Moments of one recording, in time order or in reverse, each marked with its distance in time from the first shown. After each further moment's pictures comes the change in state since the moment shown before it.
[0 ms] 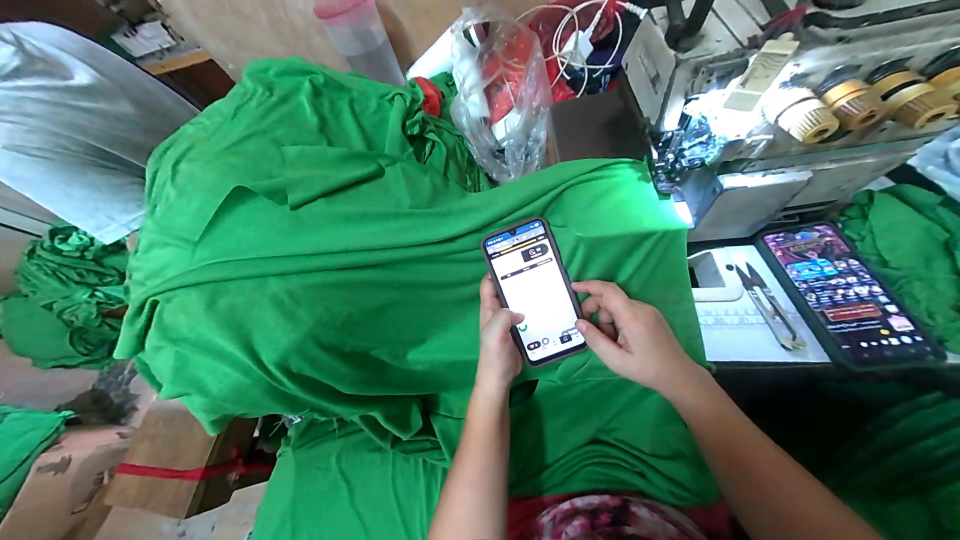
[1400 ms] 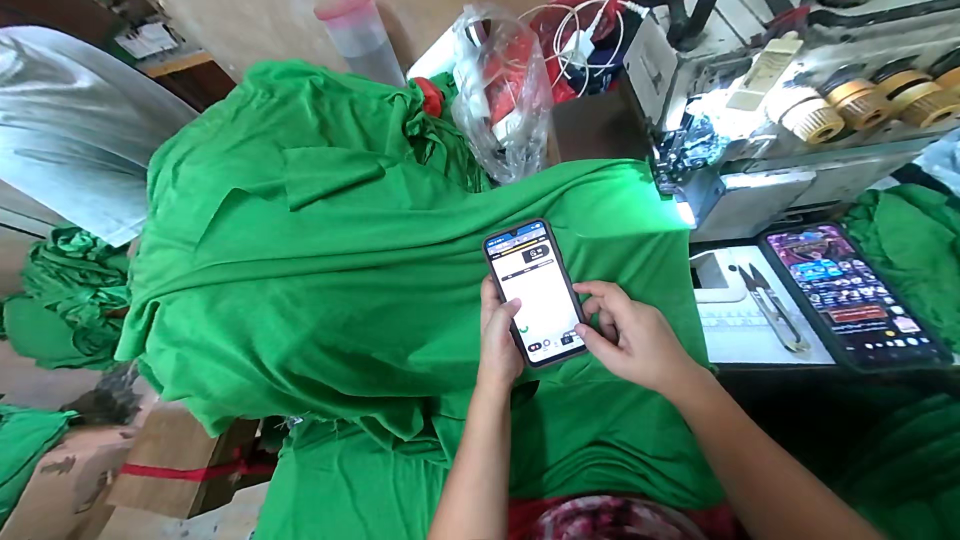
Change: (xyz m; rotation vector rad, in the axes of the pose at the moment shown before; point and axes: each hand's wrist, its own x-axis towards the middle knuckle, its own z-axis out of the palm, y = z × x) left_hand -0.001 0.002 0.002 0.037 0.020 -0.017; right_hand 0.000 0.001 0.001 0.003 -0.007 -0.007
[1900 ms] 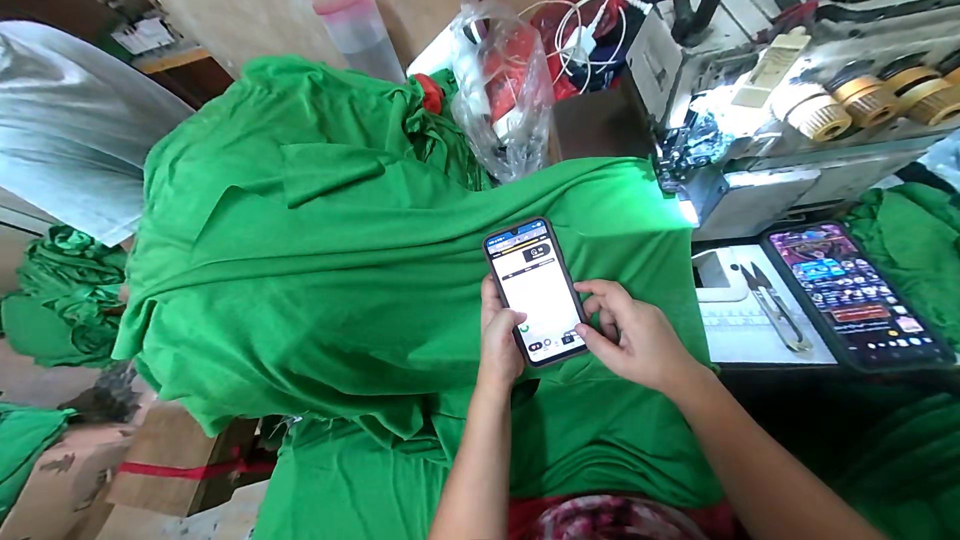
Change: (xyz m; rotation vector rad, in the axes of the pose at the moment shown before) left_hand 0.000 -0.001 -0.001 -0.027 -0.011 0.010; right_hand 0.001 0.000 0.000 -0.008 -0.015 0.014
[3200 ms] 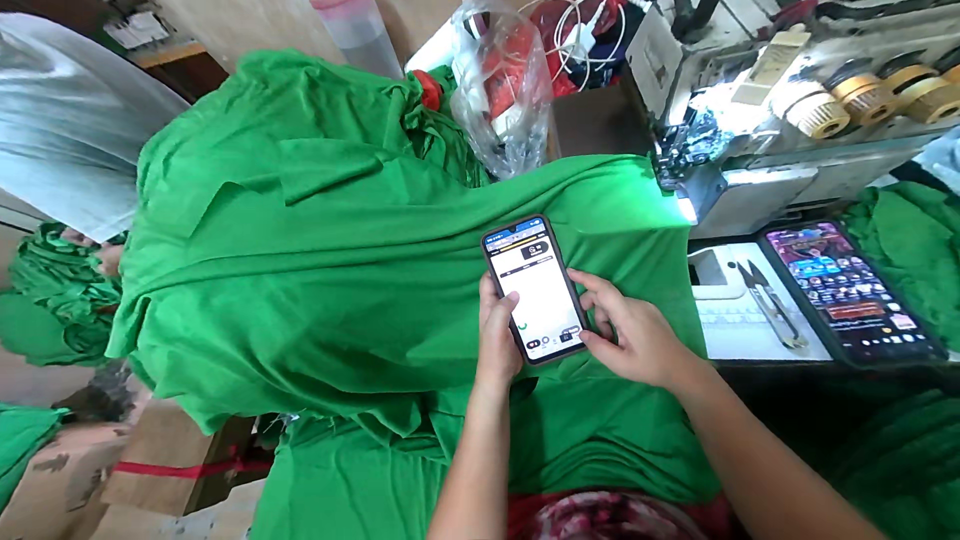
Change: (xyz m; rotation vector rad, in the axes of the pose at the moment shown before) left_hand -0.001 0.000 0.001 0.058 0.042 -0.035; right_hand 0.002 0.000 -0.007 -0.014 -0.131 0.001
